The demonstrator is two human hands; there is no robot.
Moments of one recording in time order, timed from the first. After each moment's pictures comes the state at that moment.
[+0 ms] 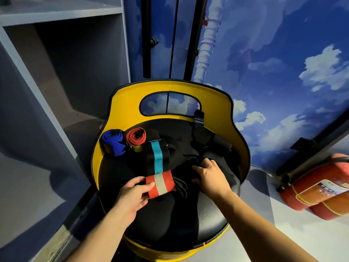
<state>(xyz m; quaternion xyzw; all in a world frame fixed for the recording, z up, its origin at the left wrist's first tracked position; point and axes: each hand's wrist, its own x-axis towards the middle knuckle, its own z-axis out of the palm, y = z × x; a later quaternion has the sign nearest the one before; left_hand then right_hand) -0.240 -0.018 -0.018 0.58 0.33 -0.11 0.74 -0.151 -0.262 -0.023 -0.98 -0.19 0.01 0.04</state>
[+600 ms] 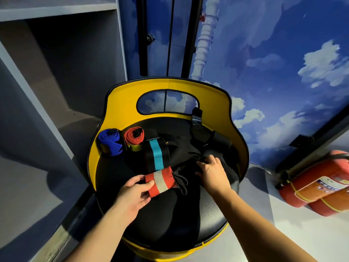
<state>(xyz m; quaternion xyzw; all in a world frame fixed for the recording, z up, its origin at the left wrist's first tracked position) -0.233 -0.023 -0.024 0.54 0.31 -0.12 0.77 -0.144 -0.268 -0.028 -0.99 -0.12 -0.02 0.05</state>
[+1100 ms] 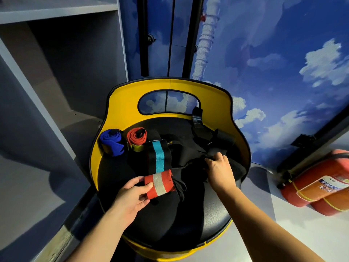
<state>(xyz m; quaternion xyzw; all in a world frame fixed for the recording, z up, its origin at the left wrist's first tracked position) -0.237 -0.011 -0.033 0.54 0.31 -0.13 0.77 -0.130 -0.282 -0.045 -0.99 -0.07 -0.09 0.03</state>
